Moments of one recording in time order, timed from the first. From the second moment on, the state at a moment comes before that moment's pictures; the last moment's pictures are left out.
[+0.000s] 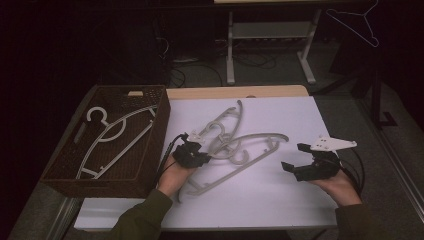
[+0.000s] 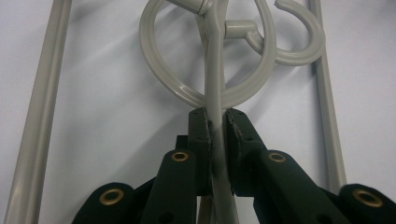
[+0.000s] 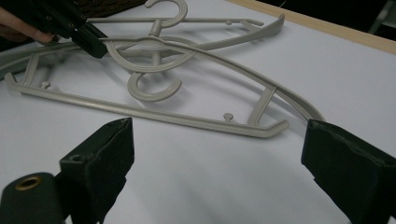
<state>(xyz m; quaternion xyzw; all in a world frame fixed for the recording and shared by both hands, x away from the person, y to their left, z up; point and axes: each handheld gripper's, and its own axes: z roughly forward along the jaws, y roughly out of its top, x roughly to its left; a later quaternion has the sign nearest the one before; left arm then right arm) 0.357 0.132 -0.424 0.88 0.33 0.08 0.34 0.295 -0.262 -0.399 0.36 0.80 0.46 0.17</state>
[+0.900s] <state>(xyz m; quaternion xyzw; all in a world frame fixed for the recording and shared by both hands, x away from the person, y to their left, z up) 0.349 0.131 -0.403 0.87 0.31 0.08 0.37 0.295 -0.261 -0.399 0.36 0.80 0.46 0.16</state>
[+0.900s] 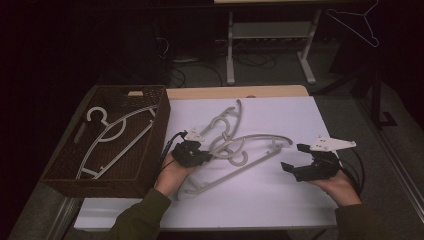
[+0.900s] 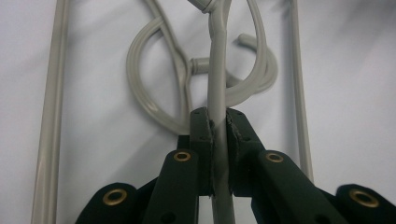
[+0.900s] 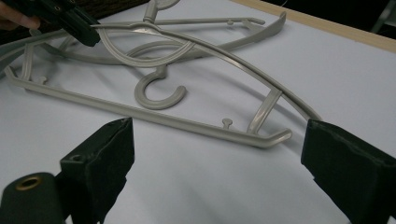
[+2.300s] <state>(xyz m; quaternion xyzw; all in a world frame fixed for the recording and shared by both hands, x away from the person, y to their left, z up) 0.359 0.297 -0.255 0.80 0.40 0.19 0.40 0.294 -0.263 -0.396 0.36 0.79 0.47 0.17</state>
